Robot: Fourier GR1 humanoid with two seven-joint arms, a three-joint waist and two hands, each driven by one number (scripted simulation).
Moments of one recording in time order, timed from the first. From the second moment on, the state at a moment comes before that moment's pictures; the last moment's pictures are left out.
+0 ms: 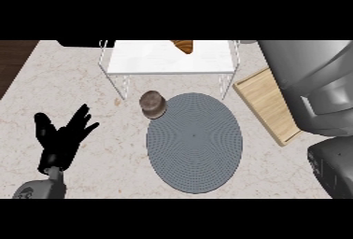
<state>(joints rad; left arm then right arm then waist) -0.08 0.20 0.06 -1.38 0.15 0.00 0.30 -1.70 -0.15 -0.24 -0.45 0.42 -0.54 0.45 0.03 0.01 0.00</state>
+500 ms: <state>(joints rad) -0.05 0.21 0.08 -1.38 0.16 -0.01 0.28 -1.65 -0.28 -0.26 -0.50 0.46 -0.70 0.53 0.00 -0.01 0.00</state>
